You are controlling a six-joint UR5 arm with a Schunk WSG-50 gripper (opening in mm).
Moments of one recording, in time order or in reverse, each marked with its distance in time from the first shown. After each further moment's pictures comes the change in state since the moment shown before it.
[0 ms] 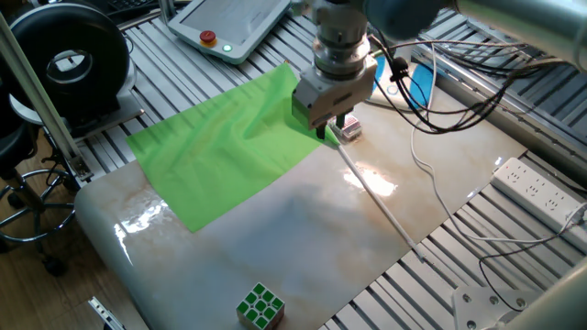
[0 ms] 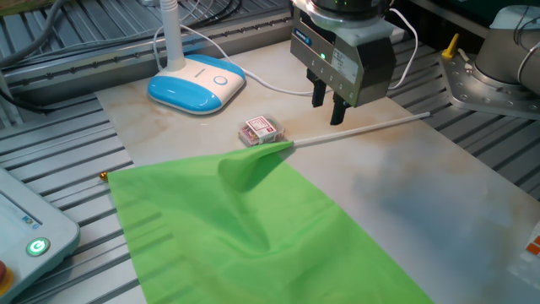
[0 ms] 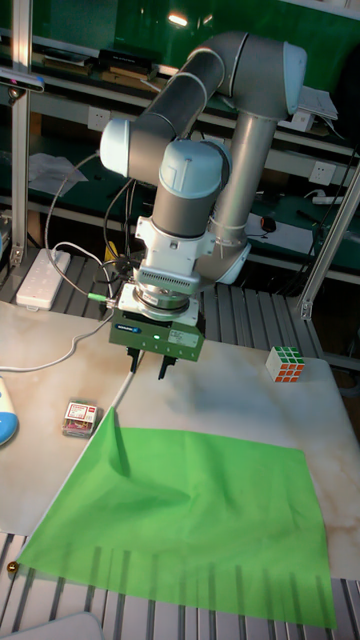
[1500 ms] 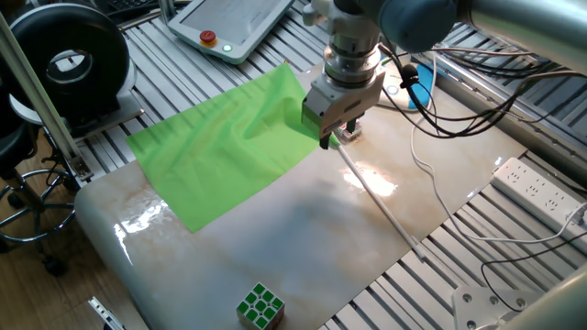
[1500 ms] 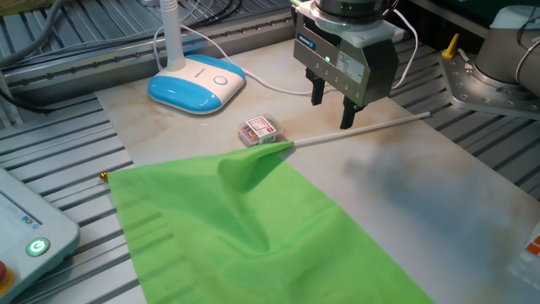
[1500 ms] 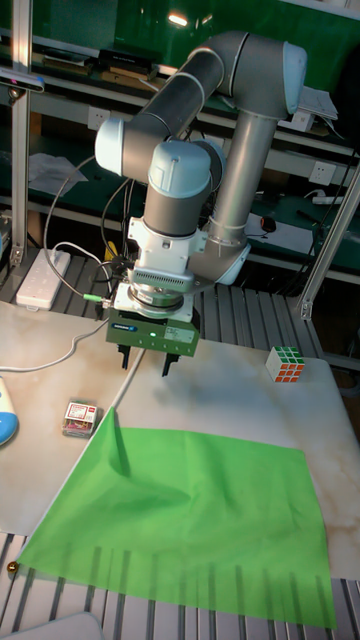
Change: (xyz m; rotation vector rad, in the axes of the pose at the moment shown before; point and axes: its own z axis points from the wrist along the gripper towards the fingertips) arm 0.019 -0.004 0.004 -0.030 0.044 -0.051
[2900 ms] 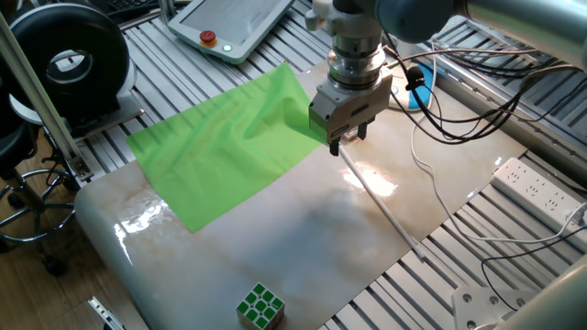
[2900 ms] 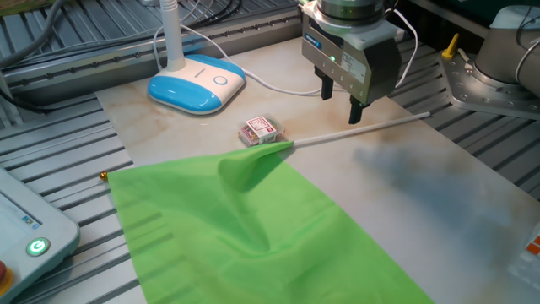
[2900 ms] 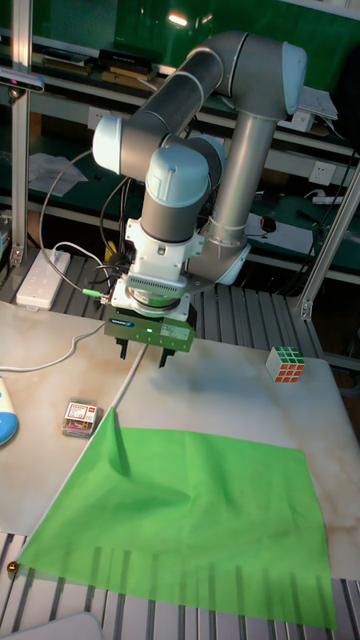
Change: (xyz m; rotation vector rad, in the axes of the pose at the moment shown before) arm 0.023 -0.010 0.008 0.014 0.085 0.053
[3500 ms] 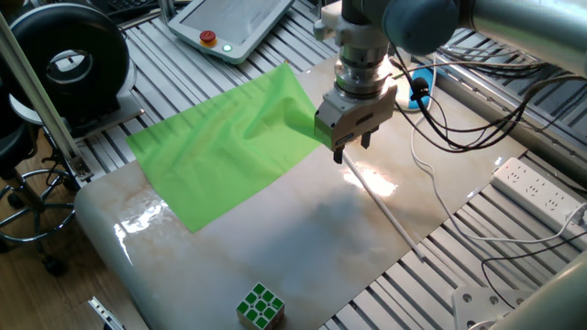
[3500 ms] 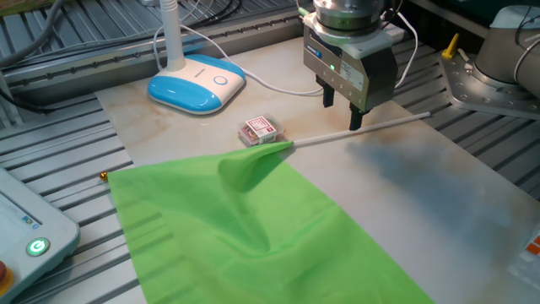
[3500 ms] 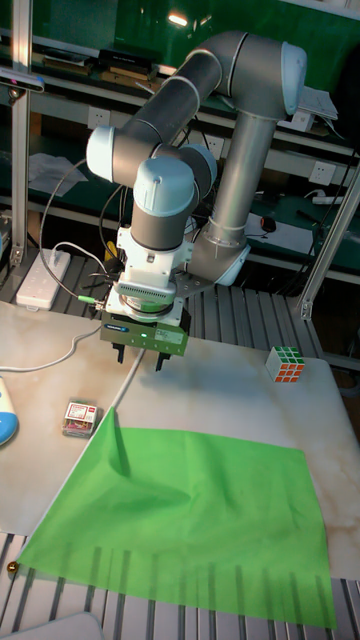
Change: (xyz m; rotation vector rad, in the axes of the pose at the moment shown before) arm 0.007 0.000 0.022 -0.030 0.001 0.019
